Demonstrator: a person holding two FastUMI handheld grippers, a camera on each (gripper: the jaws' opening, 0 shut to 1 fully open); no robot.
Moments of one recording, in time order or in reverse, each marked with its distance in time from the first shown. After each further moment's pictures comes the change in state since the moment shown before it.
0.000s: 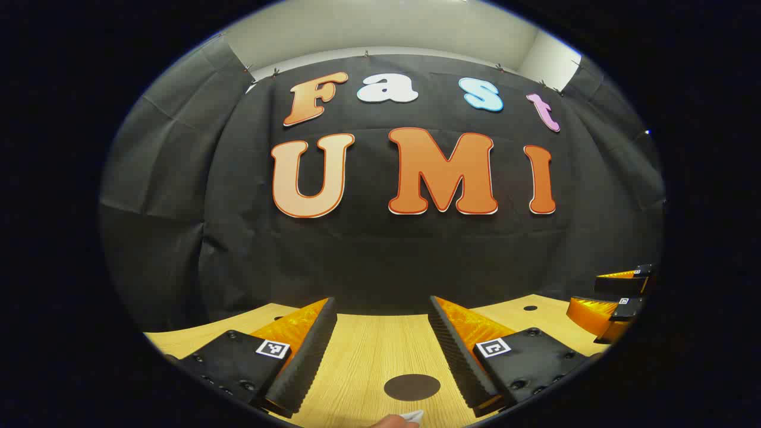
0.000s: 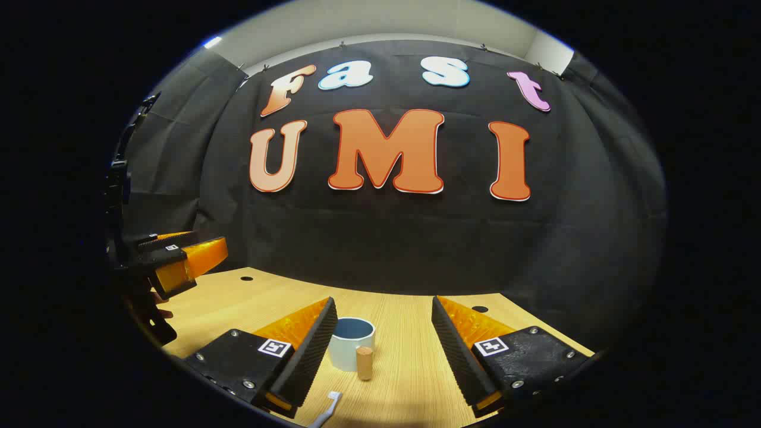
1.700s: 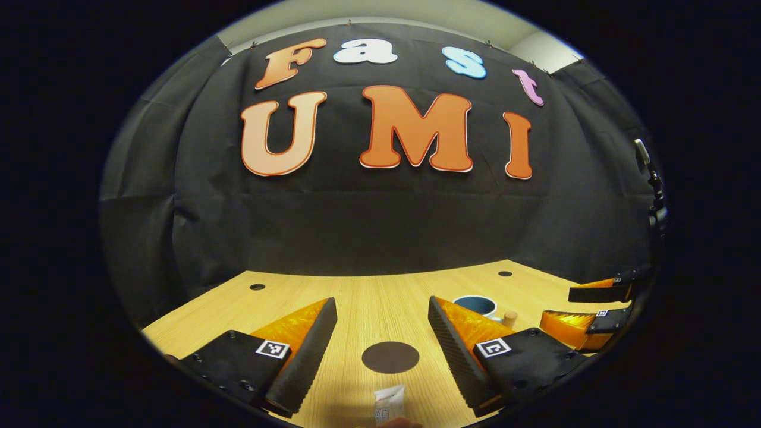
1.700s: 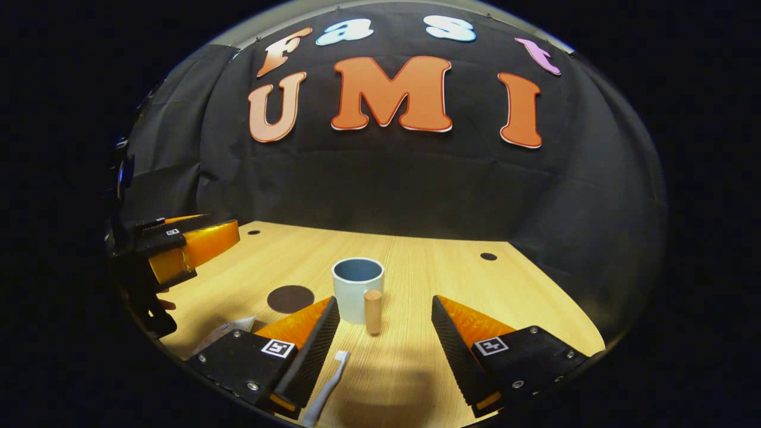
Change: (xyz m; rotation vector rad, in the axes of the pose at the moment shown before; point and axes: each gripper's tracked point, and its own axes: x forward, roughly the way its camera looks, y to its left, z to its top) left arm -0.009 -0.024 -0.054 0.010 0.252 -0.126; right arm -0.022 0.015 -0.071 0.003 0.328 0.050
